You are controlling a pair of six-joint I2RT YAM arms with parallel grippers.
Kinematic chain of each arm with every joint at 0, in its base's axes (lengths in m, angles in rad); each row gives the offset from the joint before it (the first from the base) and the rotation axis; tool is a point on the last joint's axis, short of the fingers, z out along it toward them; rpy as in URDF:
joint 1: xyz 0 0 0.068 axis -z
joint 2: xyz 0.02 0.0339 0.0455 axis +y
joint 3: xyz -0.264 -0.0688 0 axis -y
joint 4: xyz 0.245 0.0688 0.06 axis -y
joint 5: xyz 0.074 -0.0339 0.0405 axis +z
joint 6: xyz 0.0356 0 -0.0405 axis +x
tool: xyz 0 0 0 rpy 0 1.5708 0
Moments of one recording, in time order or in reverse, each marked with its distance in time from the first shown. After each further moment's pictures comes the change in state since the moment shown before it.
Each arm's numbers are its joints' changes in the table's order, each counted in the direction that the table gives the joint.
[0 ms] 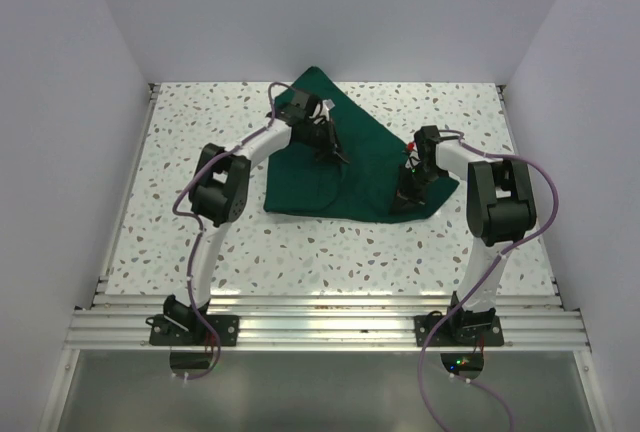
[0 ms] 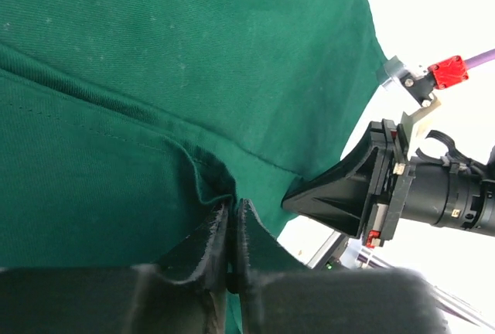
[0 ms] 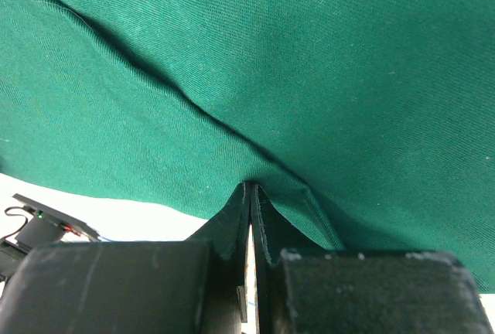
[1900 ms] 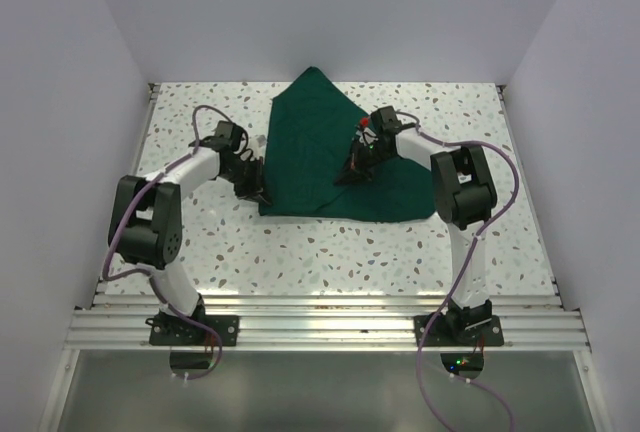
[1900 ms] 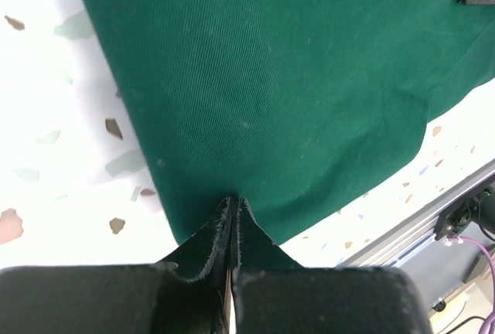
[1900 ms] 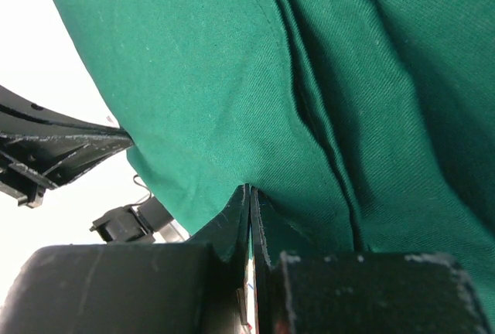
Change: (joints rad) left arm -0.270 -0.598 -0.792 -0.123 0.140 0.483; right arm -0.182 0.244 0.315 0.254 0.338 0.255
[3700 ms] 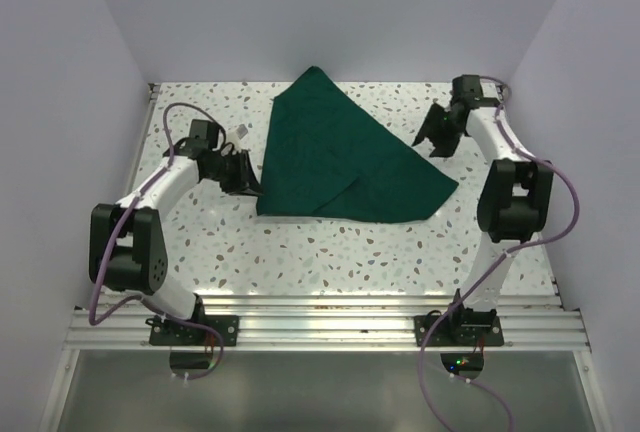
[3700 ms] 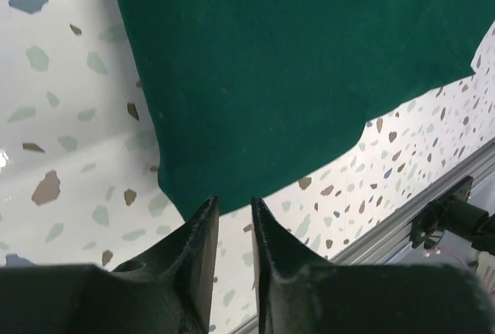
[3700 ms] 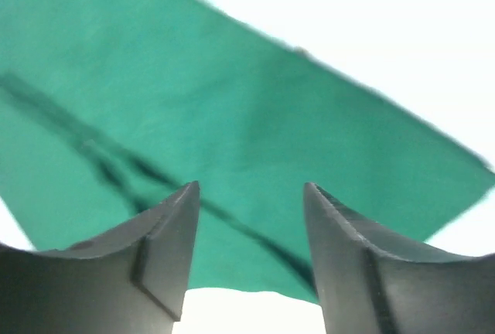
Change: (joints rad) left arm -0.092 -0.214 -0.093 0.031 -0.061 -0.007; right arm 0.318 -0.210 0.089 -0.249 -0.522 -0.111
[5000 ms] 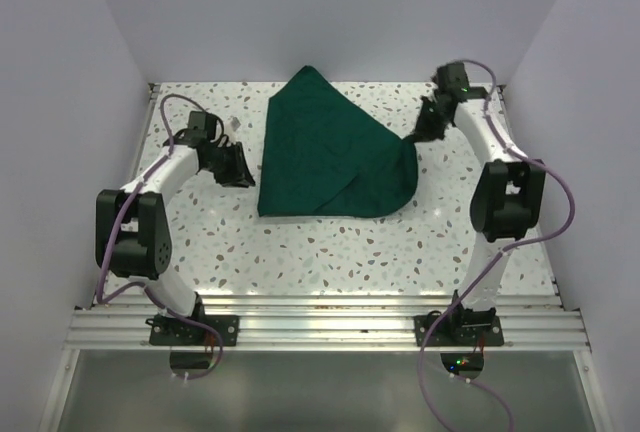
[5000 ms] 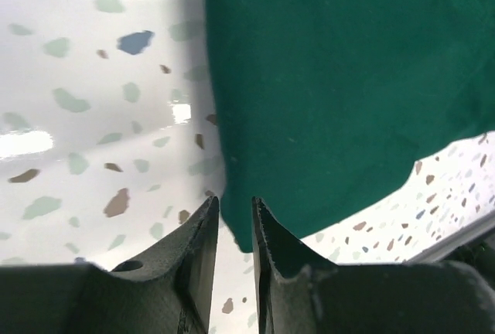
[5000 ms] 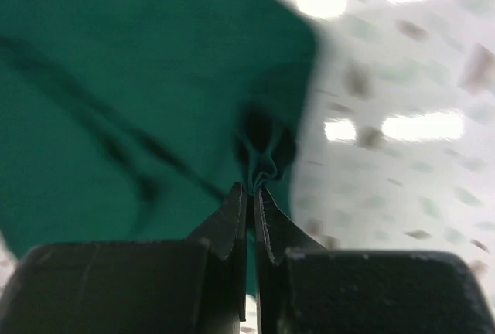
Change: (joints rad) left arm -0.021 0.112 0.103 -0.002 0.120 -0.004; right arm 0.009 -0.011 0.010 -0.047 -0.065 -0.138
